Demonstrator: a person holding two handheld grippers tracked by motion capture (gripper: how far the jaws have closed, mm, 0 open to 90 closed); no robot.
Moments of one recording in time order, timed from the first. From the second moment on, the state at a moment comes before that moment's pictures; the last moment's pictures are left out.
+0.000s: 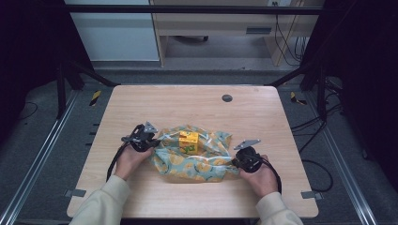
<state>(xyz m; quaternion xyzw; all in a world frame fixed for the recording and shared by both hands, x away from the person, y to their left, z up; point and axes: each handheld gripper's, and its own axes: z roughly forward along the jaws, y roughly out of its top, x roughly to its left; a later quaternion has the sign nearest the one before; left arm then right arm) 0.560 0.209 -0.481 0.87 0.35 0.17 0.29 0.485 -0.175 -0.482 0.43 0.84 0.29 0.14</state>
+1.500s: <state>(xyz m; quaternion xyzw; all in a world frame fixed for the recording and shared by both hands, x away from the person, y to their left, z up) 0.518 0.230 -0.402 0.84 0.35 0.24 0.35 0.466 -0.215 -0.417 0.43 0.79 0.38 0.21</state>
